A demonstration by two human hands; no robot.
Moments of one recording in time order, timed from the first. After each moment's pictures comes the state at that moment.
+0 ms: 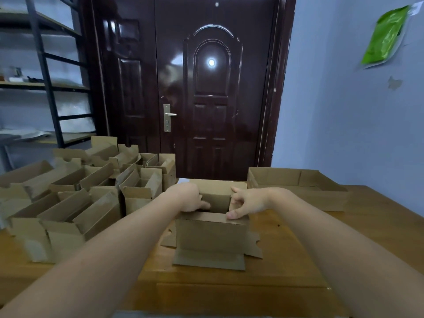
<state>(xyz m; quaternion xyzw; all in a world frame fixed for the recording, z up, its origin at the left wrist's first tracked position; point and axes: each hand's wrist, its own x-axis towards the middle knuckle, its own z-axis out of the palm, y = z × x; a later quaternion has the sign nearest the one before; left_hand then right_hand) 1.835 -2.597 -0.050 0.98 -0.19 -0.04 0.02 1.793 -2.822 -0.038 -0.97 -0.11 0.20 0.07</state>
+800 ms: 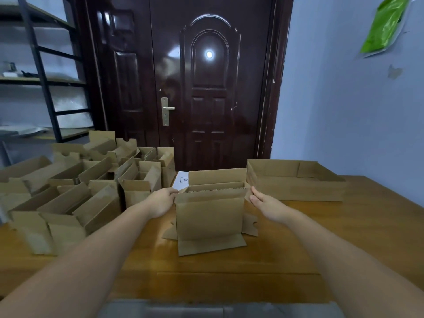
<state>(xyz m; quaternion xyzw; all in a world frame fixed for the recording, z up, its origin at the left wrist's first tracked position) 1.846 -2.537 -0.103 0.95 -0.12 -0.04 0.28 1.766 -2.873 -0.118 -0.94 0.05 0.01 0.34</state>
